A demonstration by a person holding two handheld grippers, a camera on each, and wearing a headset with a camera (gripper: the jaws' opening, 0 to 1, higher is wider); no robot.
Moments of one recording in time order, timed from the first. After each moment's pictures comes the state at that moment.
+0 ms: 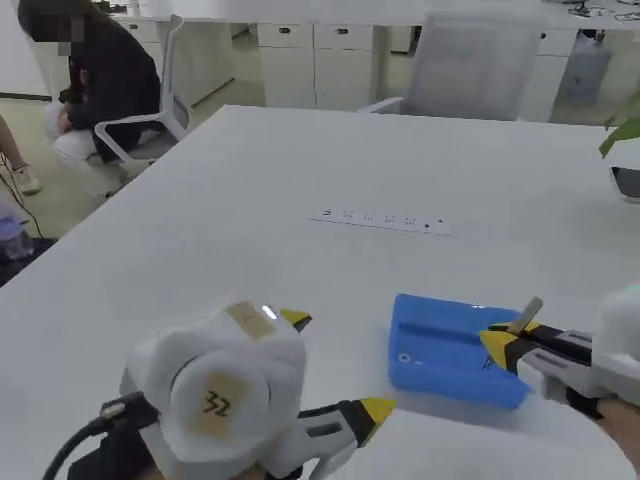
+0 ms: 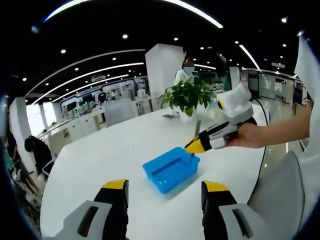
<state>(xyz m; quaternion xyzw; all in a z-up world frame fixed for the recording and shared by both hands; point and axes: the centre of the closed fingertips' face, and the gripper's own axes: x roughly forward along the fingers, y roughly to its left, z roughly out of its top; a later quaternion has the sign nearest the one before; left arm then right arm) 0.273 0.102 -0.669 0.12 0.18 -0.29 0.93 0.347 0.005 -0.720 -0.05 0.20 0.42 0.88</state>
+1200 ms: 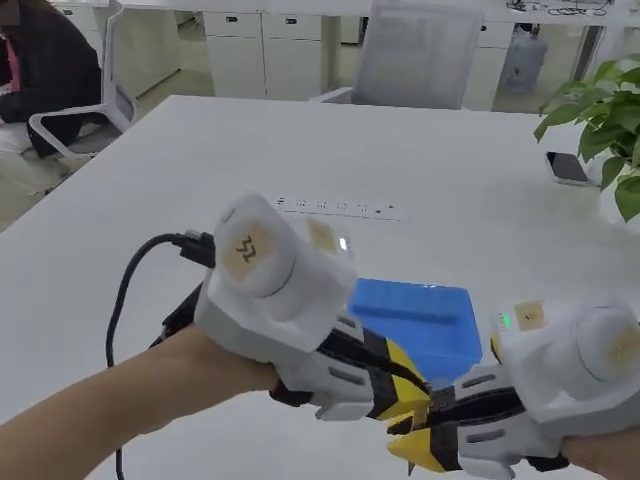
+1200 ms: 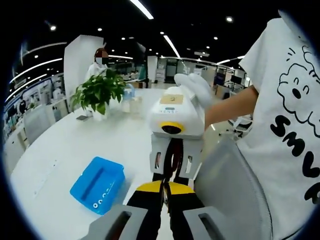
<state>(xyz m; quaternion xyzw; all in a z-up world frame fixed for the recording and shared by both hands) 0.223 0.004 -0.685 0.16 0.24 -0.62 0.73 0.214 0.038 -0.758 -0.19 0.28 0.67 0.66</state>
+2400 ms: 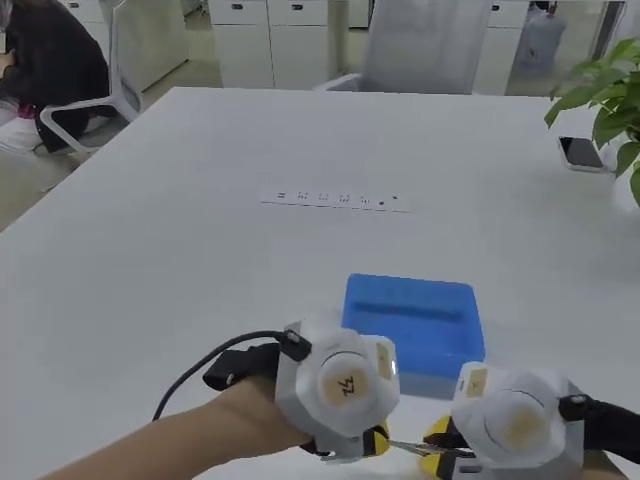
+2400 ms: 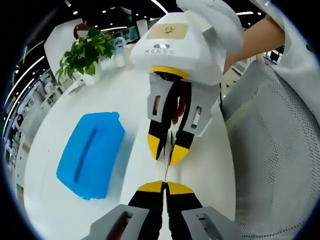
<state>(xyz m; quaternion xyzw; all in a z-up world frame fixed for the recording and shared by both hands) 0.264 0.020 -0.833 0.33 0.32 -0.56 0.69 0.270 -0.004 -0.862 -0.29 0.35 0.53 0.72</state>
